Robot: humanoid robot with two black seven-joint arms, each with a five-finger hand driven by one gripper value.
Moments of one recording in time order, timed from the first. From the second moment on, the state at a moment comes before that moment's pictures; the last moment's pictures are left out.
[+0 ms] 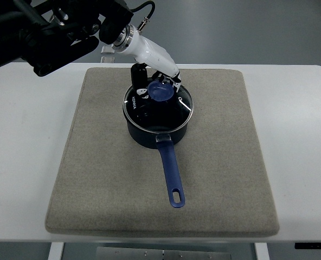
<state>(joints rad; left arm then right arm) -1.59 0.25 0.03 -0.80 1.72 -0.53 -0.61 0.04 0.00 -0.05 0.20 0.03 -0.01 0.07</state>
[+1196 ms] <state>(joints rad) -1.60 0.27 -0.04 -0.72 1.71 -0.53 -0.61 0.04 0.00 -0.05 0.20 0.03 -0.01 0.07</state>
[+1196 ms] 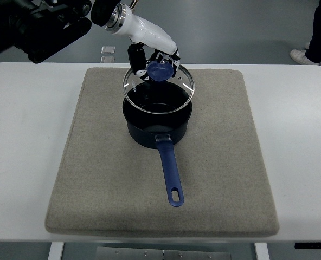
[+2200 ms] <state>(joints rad) -1.59 0.68 -0.02 -0.93 1.66 -0.54 -0.61 0.04 0.00 -0.05 0.20 0.03 -0.01 0.07</state>
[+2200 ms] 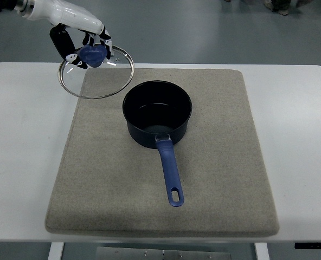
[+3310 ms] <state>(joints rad) -1.43 0.73 0.00 -0.94 1.70 -0.48 -0.61 0.04 0.00 -0.05 0.20 0.03 -0.01 0.07</state>
